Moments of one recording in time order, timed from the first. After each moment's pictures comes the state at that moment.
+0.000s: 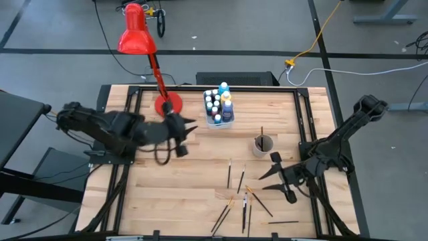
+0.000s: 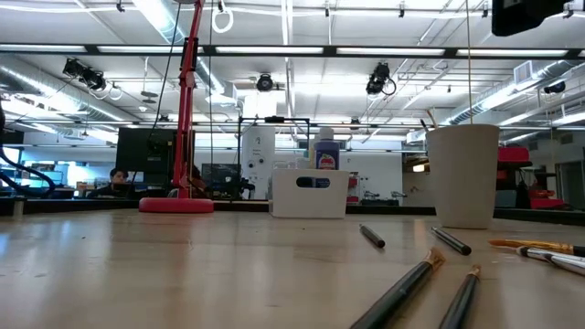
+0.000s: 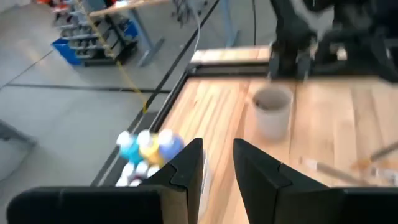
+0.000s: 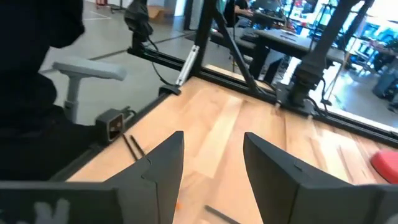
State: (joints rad) left arm -0.30 1.32 1.49 -0.70 -0.71 -0.09; right arm 0.74 0.97 0.36 0.47 0.43 -0.15
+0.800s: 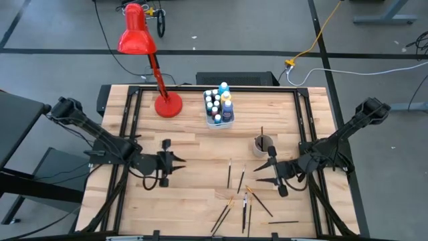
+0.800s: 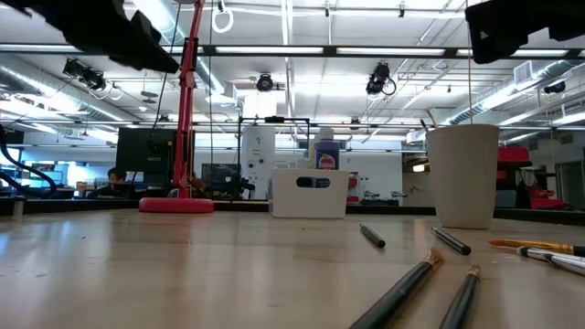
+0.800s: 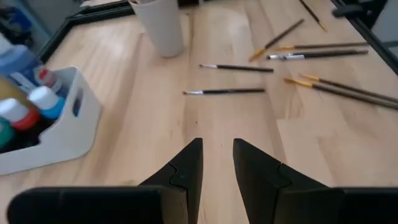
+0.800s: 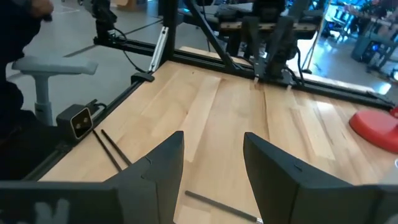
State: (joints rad) left arm -0.54 1.08 0.60 -0.10 -0.56 -0.17; right arm 0.63 0.99 0.36 0.44 0.42 -0.05
